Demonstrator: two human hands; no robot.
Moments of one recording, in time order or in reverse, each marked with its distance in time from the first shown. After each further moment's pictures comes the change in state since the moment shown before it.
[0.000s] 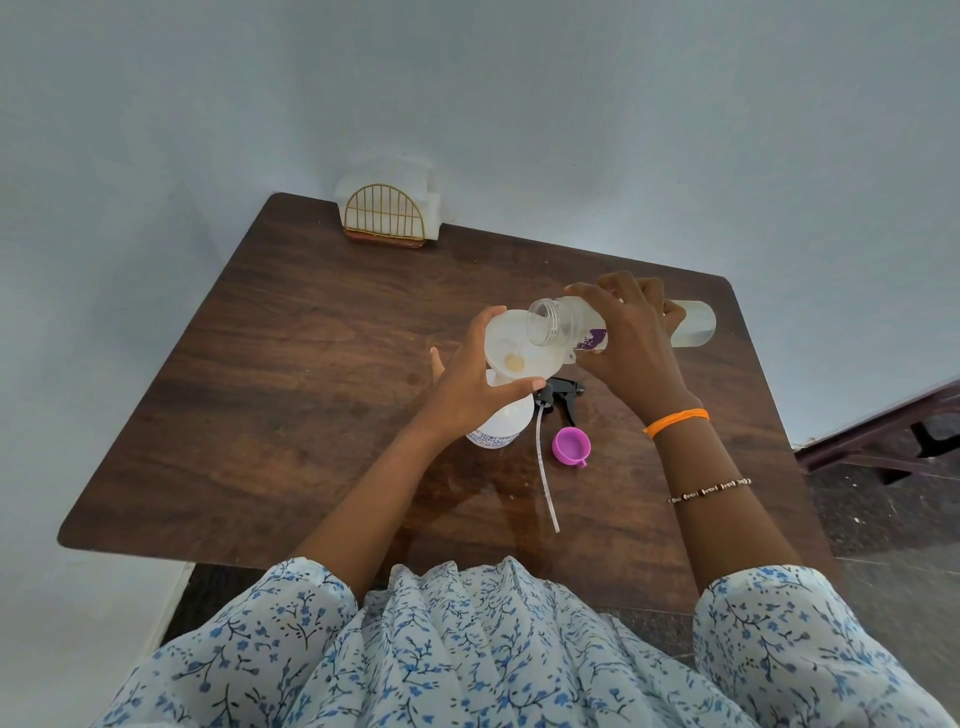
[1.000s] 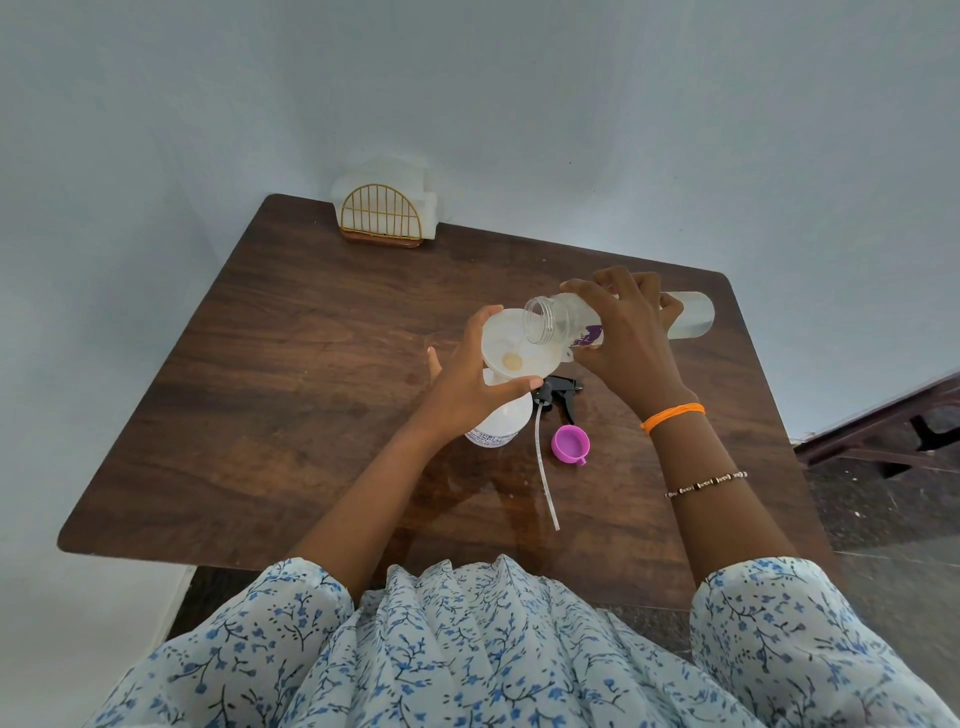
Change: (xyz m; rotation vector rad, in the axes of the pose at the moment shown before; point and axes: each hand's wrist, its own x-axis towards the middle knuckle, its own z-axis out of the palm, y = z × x) left_hand 0.002 -0.002 0.000 0.023 -0.010 0.002; right_hand 0.003 -0.001 -0.001 -0.047 -0.012 0.009
